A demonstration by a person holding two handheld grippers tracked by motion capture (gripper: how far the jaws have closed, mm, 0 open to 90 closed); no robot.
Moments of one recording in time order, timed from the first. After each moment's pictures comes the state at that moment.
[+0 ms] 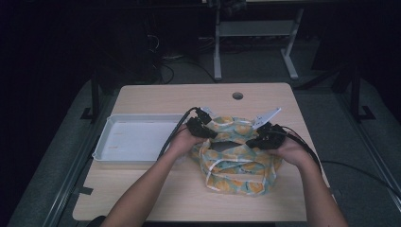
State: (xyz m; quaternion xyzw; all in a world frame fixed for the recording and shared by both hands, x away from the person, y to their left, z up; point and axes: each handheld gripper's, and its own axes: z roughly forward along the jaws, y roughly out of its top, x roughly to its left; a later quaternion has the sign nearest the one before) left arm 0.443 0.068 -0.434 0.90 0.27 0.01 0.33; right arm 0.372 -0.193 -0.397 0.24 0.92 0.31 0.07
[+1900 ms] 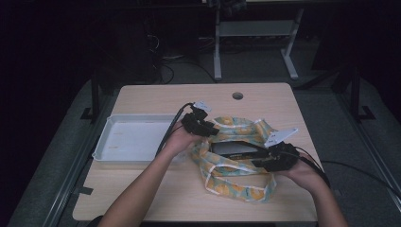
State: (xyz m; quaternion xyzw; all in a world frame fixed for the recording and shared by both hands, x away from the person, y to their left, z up) left arm 0.422 0.083 -0.393 0.88 0.26 0.04 0.40; right arm 0.311 -0.211 -0.403 0.29 0.89 0.34 0.08
